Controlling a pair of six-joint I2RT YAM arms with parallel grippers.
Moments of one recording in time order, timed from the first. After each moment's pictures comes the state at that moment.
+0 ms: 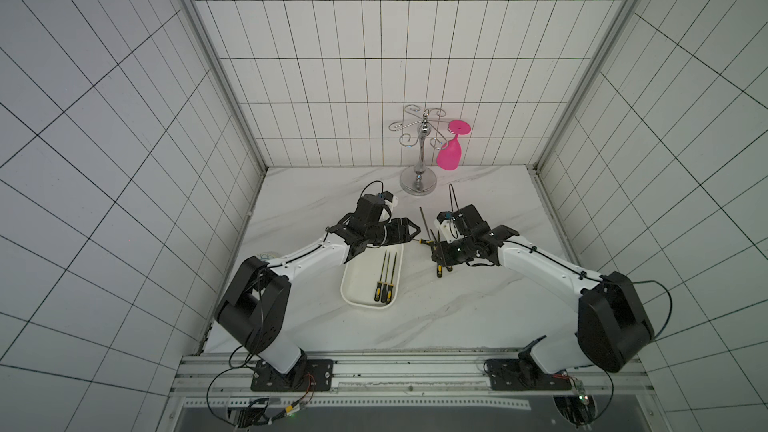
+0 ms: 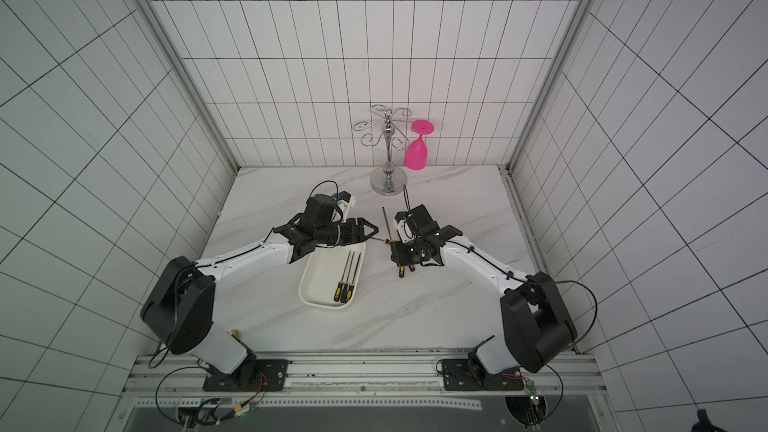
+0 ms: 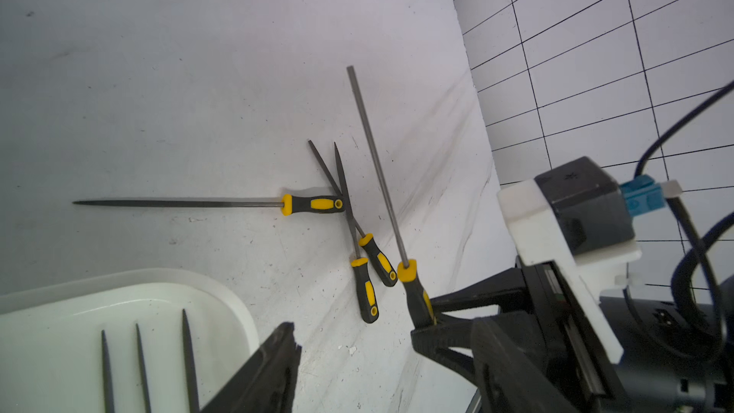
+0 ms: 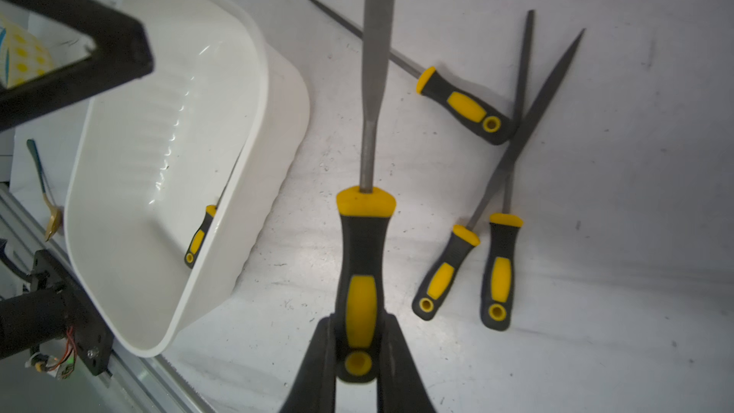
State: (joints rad) left arm -0.59 1.62 1.05 -0.04 0.45 -0.71; right arm 0.67 1.47 0.99 -0.56 -0.31 0.26
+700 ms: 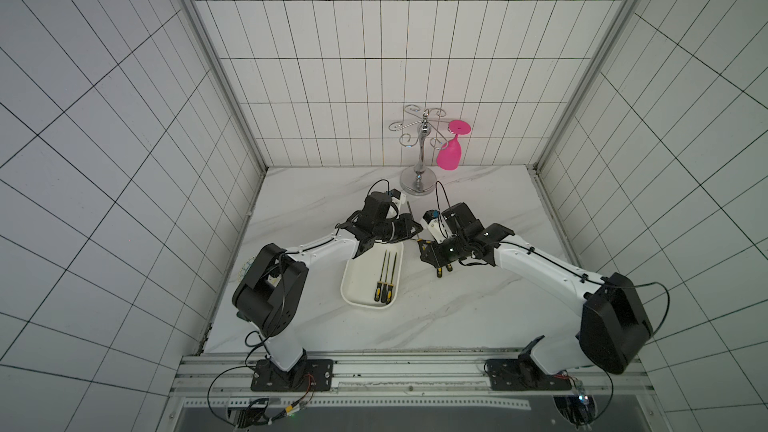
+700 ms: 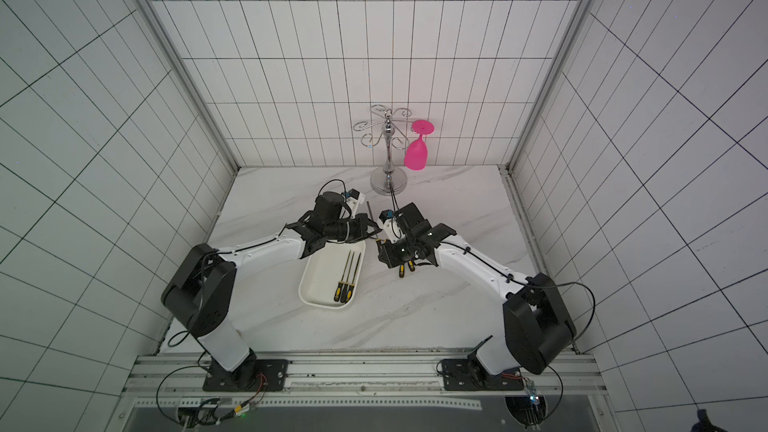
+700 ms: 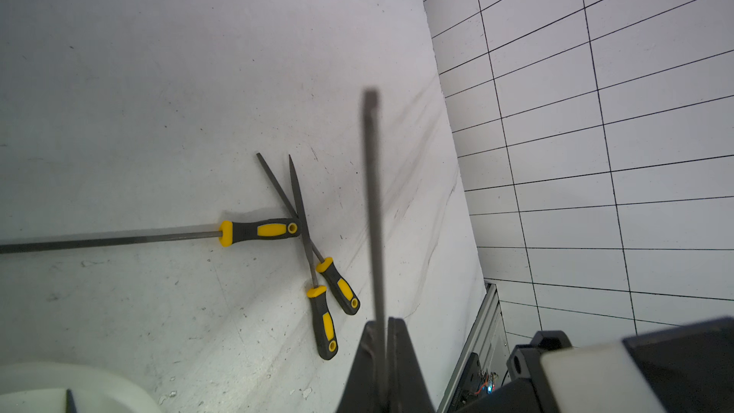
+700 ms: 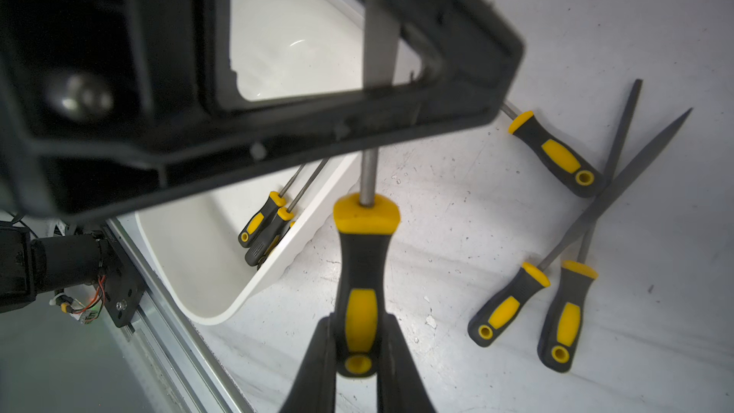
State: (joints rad) left arm -0.59 1.70 1.09 0.06 0.52 -0.79; right arm 0.72 1.47 1.05 -0.57 -0.33 0.20
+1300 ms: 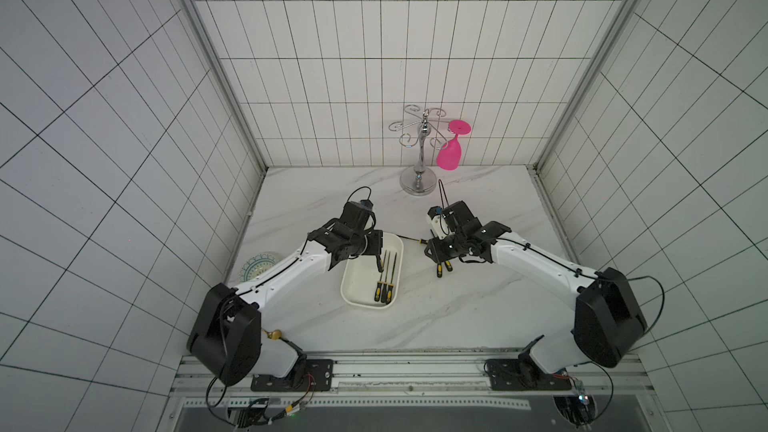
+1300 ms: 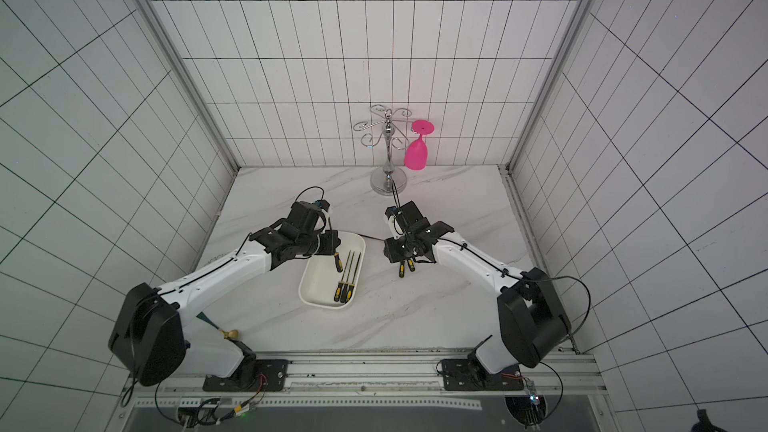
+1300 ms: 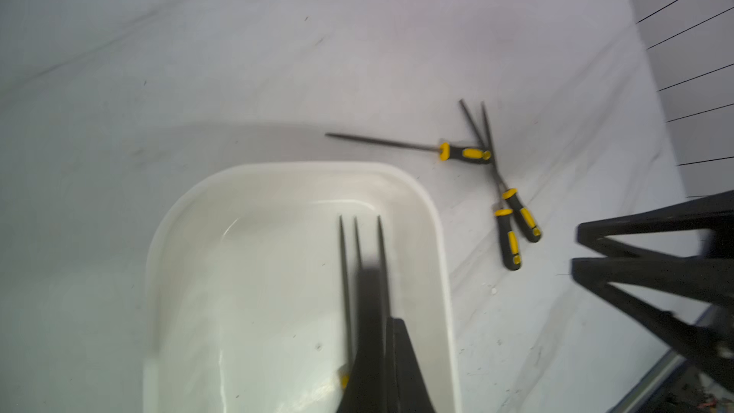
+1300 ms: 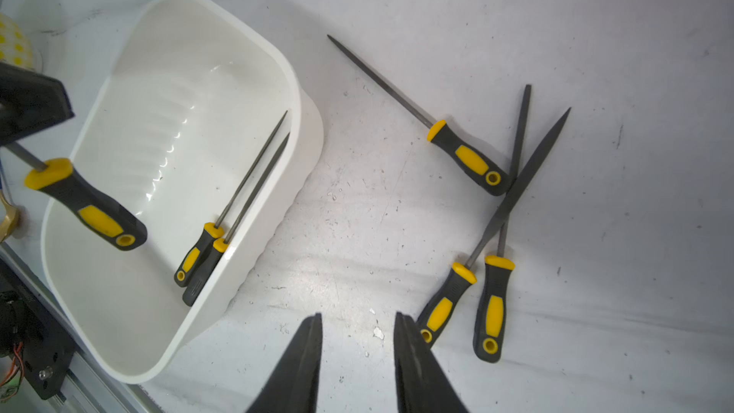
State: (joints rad) left arm -0.55 1.44 0.97 -0.51 0.12 -0.45; right arm 0.71 1.52 1.07 -0.58 -0.18 0.23
